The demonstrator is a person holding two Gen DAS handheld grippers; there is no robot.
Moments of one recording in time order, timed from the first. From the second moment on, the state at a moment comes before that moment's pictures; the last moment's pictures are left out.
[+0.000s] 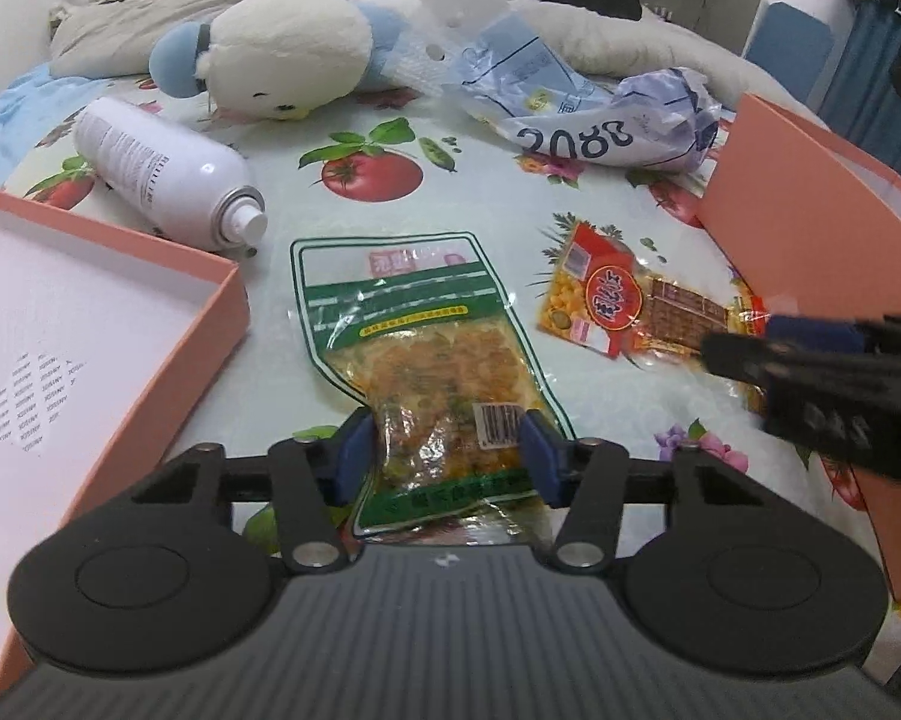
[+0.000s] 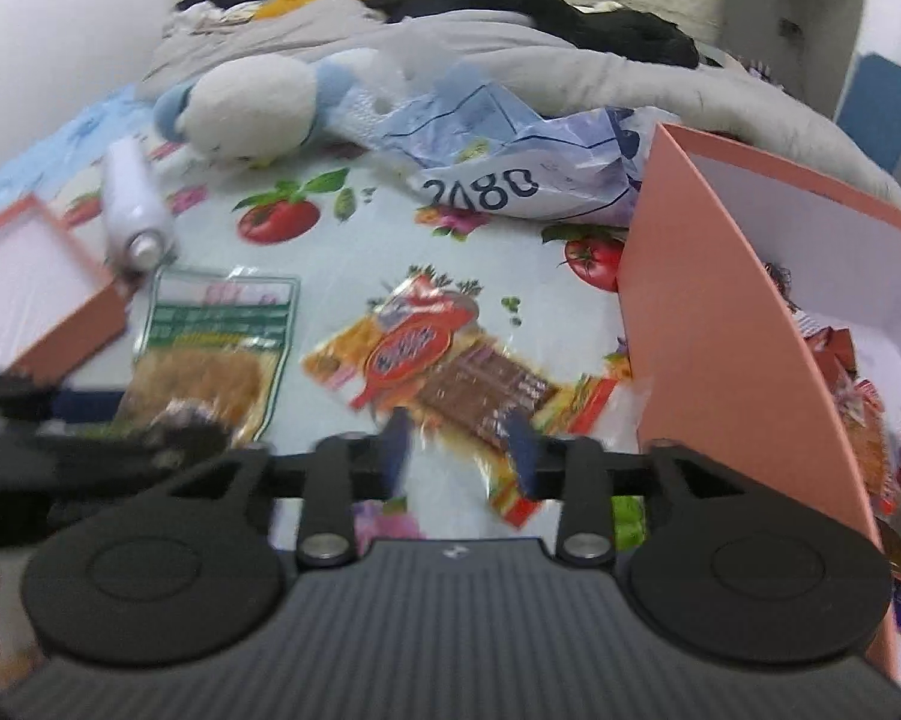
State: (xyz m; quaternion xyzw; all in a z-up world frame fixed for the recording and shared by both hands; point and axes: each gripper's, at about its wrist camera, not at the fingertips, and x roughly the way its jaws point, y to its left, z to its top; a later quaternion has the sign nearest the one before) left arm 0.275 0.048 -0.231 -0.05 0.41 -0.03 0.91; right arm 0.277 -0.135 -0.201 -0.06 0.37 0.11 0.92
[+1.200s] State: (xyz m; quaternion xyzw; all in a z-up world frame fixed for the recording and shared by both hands) left arm 0.242 0.070 -0.210 -0.13 0.39 -0.03 0.91; right arm 0.285 -0.112 -0.200 -0.07 0.35 0.13 0.92
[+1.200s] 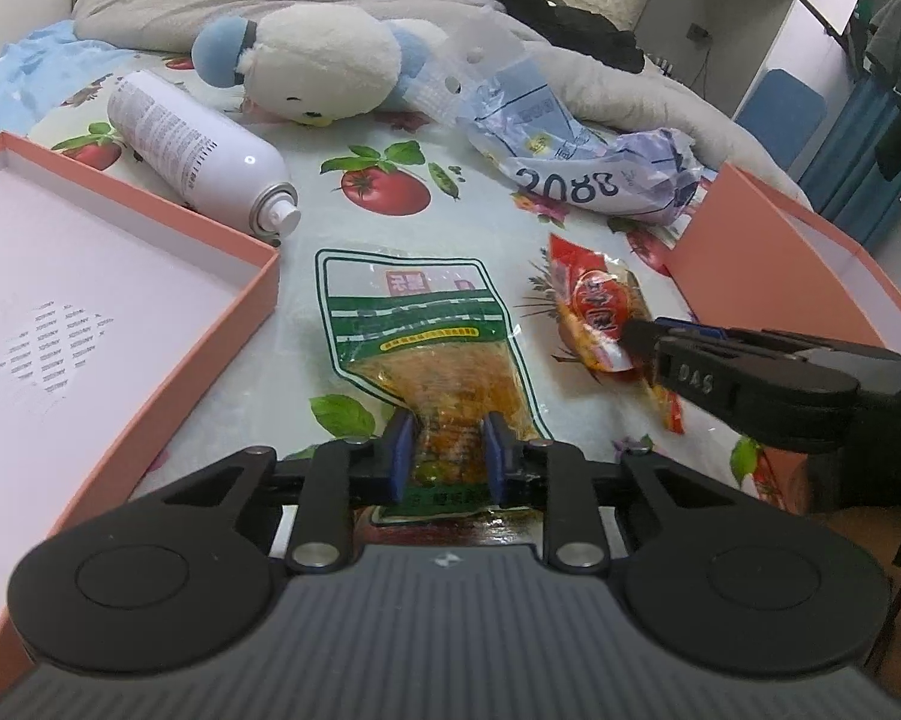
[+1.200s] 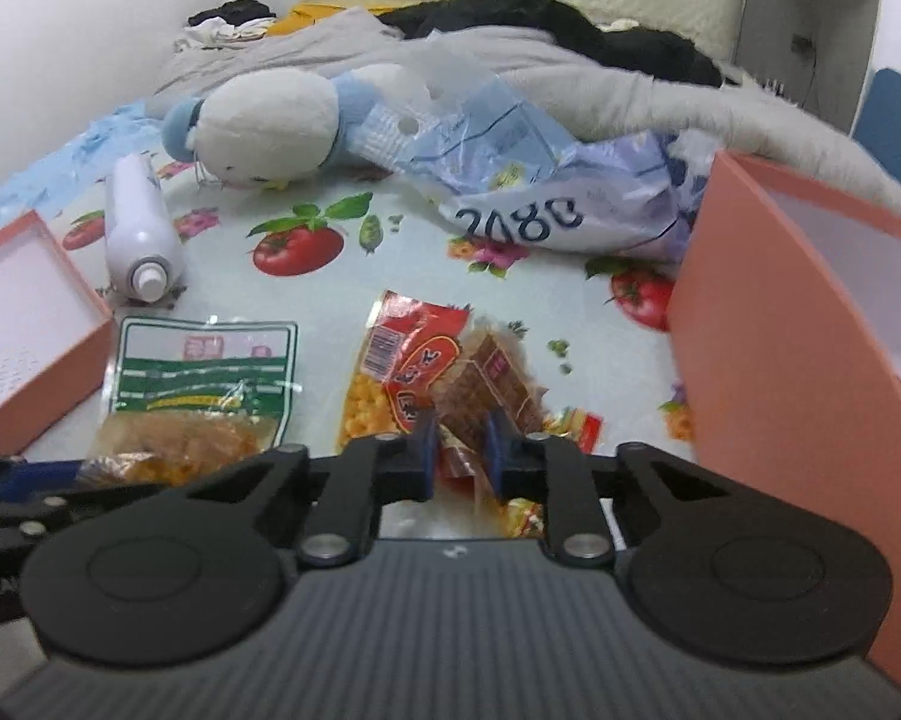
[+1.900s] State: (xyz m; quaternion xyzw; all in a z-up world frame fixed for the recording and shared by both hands) left arm 0.158 0.045 -0.095 -0.14 0.35 -0.05 0.92; right arm 0.174 -0.164 -0.070 0.03 0.31 0.14 0.94
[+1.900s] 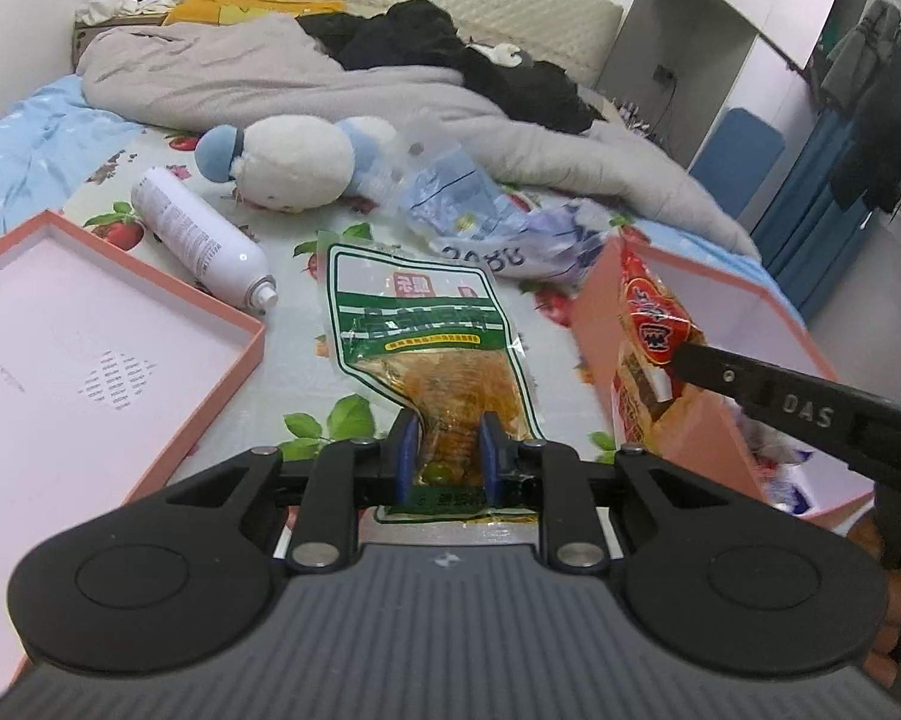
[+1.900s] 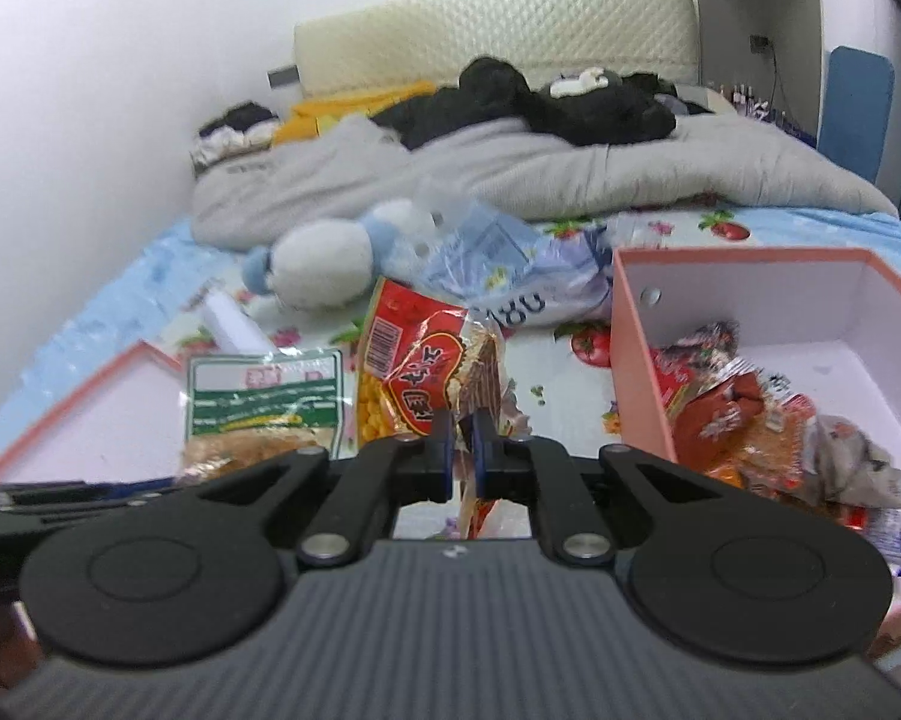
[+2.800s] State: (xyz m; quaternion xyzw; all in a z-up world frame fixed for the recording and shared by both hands) left arm 0.124 -0.099 -0.002 -0.11 0.32 -0.18 0.92; right arm 0.100 -0.290 0.009 0.06 0.27 0.05 0.96
